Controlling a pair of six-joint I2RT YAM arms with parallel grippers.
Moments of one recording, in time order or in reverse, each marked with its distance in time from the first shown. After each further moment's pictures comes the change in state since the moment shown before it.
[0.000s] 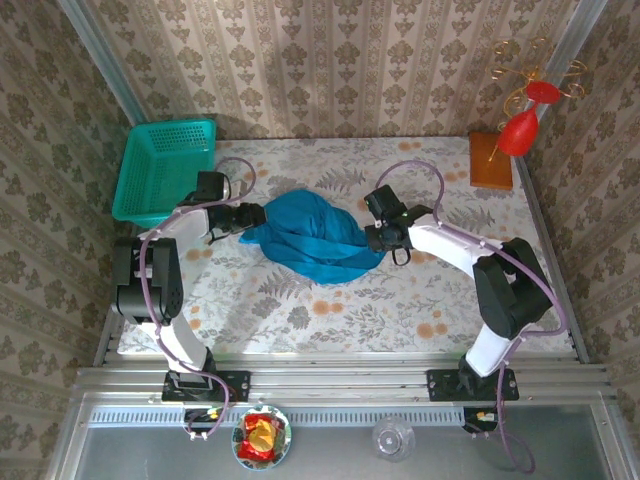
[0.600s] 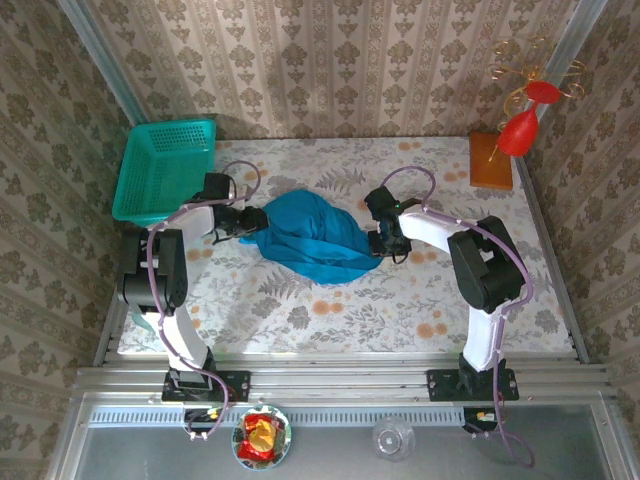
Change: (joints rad) left arm -0.019 0.079 0.027 -0.022 0.005 0.007; right arm -0.054 0.206 0.078 -0.099 -0.079 0.043
